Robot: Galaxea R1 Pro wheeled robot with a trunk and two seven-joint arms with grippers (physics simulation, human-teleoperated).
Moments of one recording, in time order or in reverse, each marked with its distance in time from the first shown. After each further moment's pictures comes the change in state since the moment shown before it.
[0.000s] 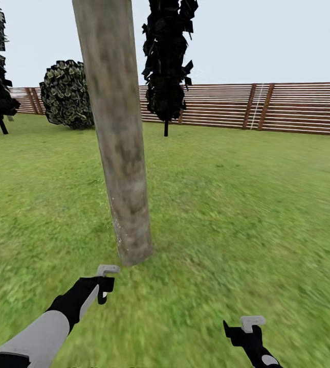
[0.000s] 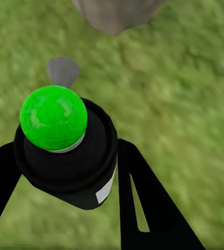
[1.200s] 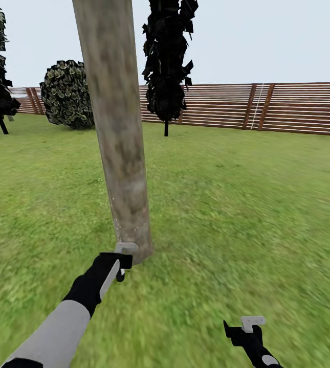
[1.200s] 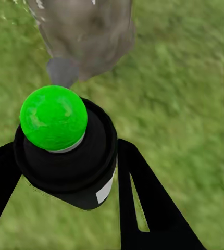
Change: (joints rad) left arm -0.003 -0.128 0.004 -0.340 0.008 0.276 0.118; right arm 0.000 -0.001 -0.001 0.000 0.000 0.000 0.000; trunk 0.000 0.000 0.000
